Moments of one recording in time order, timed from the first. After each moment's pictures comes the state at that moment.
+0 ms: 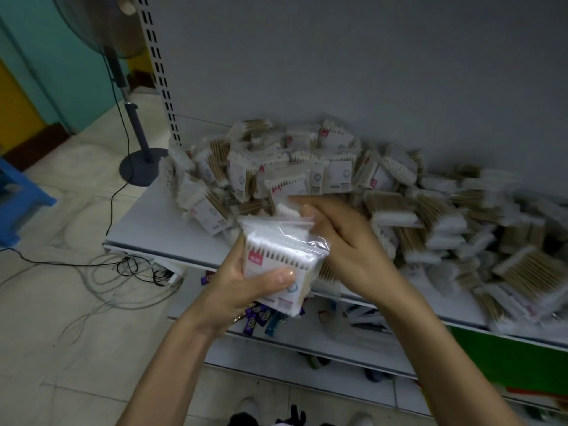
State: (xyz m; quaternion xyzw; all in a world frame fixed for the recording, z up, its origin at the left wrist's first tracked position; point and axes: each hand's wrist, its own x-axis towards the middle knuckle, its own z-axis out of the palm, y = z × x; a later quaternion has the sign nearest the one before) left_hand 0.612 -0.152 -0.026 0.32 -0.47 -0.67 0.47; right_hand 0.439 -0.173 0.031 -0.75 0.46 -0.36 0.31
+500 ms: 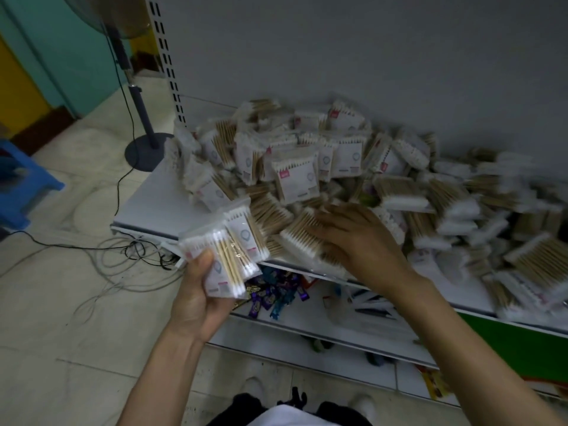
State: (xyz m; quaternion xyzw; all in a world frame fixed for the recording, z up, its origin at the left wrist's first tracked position) left_hand 0.639 -0.142 -0.081 0.24 -0.15 -0.74 0.61; right_hand 0.390 -0.200 -0.050 -0.89 0.43 -0.13 -0.07
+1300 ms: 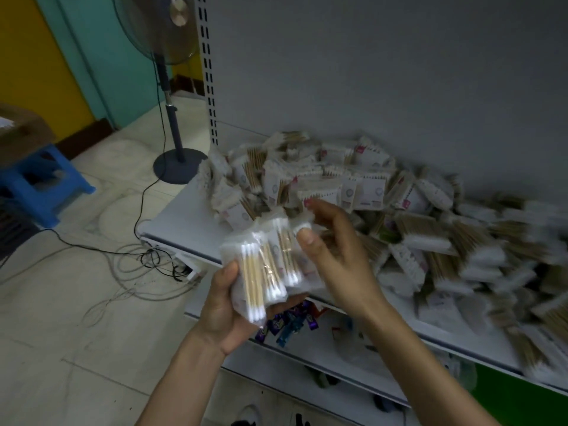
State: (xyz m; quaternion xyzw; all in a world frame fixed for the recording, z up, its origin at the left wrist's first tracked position) left_hand 0.630 -0.147 -0.059 0.13 -0.22 -0.80 0.55; right_hand 0.474 -0.175 0.009 -0.68 0.48 -0.38 0.40
